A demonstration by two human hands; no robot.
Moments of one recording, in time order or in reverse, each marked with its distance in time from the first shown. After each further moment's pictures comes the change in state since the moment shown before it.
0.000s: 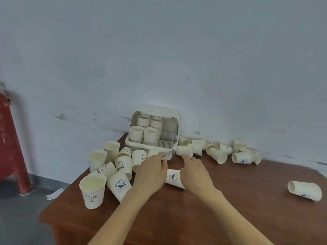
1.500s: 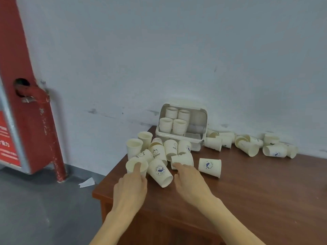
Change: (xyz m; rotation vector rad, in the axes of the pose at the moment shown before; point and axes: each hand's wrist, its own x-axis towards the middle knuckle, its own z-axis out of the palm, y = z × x) left_hand -0.109 -0.123 -0.070 0.258 0.059 -0.267; right_hand -0.051 -0.111 0.066 0.193 -0.082 -0.197
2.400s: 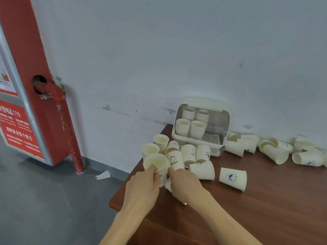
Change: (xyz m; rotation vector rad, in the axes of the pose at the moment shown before) left_hand 0.048 -0.013 -0.027 -0.014 -0.045 0.045; right_hand 0.074 -0.047 0.028 -0.325 -0.268 -0.143
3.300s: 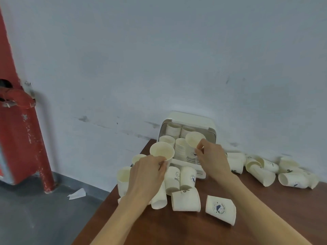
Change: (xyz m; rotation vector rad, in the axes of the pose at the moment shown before) left_hand 0.120 0.066 0.011 -0.134 0.074 0.139; right_hand 0.071 0.158 -0.077 0.230 0.481 0.365
